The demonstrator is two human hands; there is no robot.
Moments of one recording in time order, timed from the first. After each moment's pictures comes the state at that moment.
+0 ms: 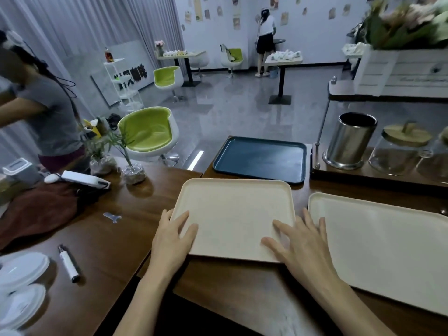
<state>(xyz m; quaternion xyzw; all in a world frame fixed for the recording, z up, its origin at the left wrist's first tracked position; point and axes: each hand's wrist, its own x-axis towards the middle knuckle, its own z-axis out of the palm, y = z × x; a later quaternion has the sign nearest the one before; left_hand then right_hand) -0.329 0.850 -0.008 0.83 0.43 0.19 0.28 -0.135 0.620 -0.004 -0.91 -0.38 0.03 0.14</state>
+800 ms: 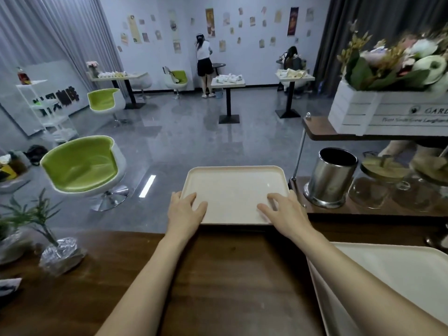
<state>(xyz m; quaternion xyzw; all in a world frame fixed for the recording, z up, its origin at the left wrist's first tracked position) -0.083 0.985 0.014 0.88 0.32 0.17 0.31 0.040 0.746 0.027 -0.94 -0.21 0.05 0.27</state>
